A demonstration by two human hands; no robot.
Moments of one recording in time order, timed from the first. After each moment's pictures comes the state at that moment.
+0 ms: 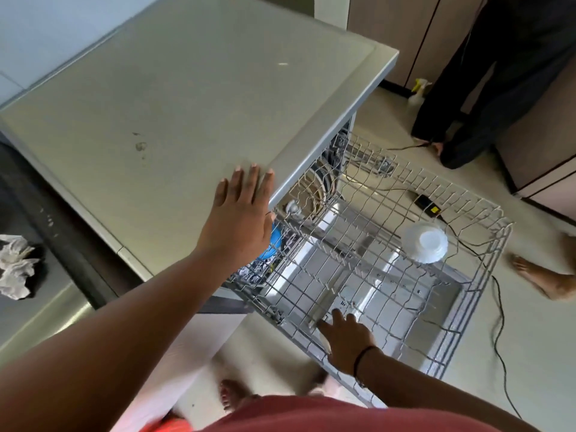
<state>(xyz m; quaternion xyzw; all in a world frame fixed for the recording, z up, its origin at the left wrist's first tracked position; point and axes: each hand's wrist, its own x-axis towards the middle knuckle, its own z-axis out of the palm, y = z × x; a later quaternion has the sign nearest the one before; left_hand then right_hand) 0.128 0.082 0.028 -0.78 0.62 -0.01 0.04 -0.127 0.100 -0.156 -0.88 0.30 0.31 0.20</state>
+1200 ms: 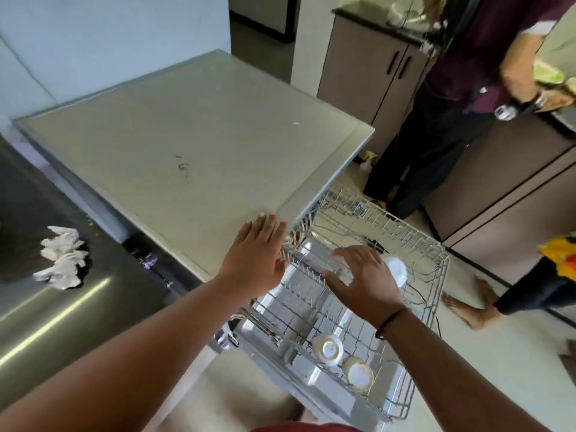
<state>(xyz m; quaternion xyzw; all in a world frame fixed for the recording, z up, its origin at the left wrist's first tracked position) 0.145 0.150 0.019 -0.74 0.67 0.05 -0.05 -0.077 0.076 0.042 -0.89 0.43 -0.10 0.12</state>
